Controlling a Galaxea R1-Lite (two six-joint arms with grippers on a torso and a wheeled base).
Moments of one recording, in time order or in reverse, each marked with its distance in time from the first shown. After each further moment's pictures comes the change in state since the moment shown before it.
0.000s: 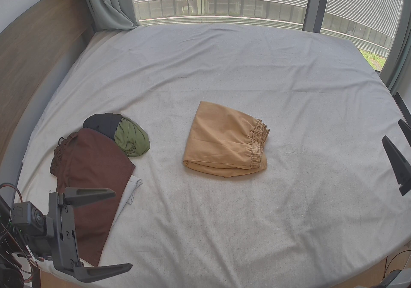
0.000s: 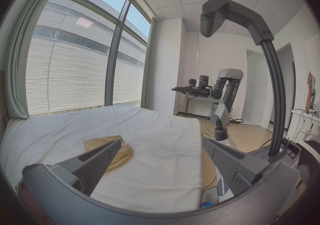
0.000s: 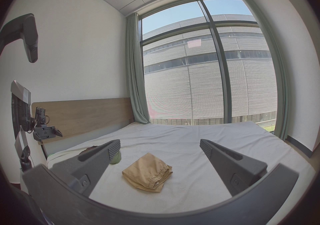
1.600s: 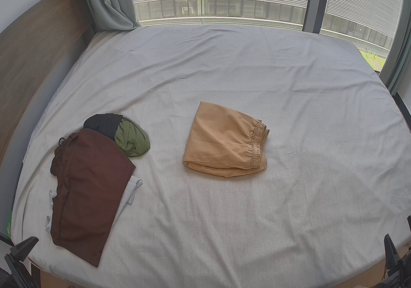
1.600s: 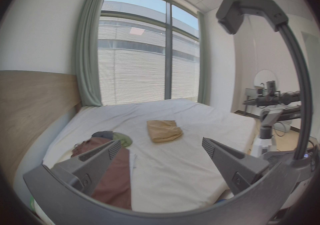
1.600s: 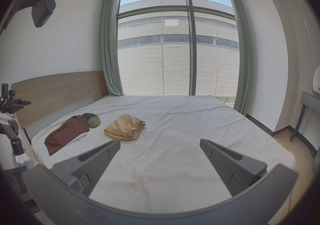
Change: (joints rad) left arm 0.153 -1.173 0.000 1.121 0.484 -0.074; right arm -0.154 -0.980 0.076 1.179 -0.177 -0.029
